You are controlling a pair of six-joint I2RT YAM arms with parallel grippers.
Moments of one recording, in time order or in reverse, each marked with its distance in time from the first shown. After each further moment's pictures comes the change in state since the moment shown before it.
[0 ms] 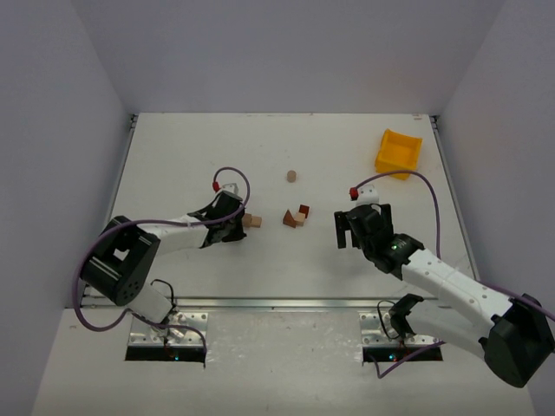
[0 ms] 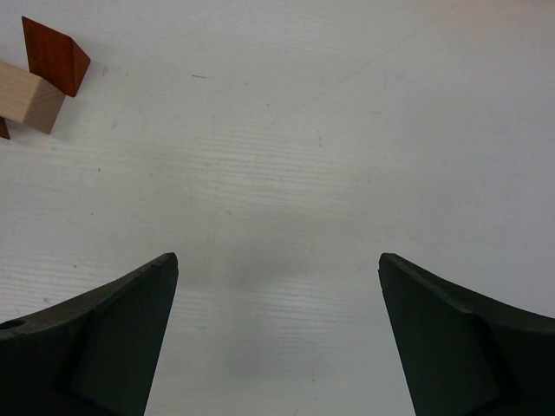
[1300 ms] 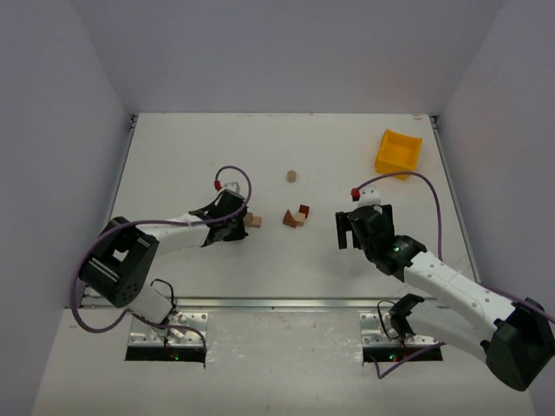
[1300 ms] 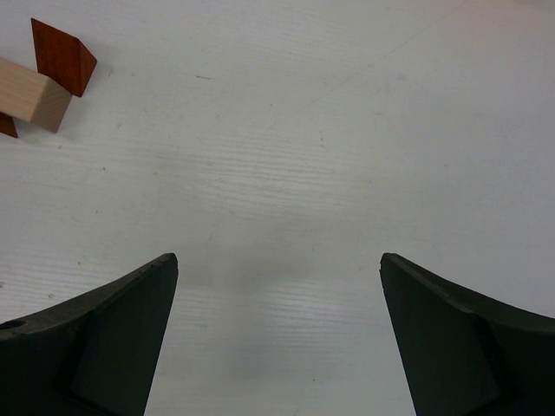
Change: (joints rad) left arm -0.020 -0.044 0.029 -0.074 -0.010 -0.013; right arm 0.000 -0.027 -0.012 0.005 -0.020 -0.006
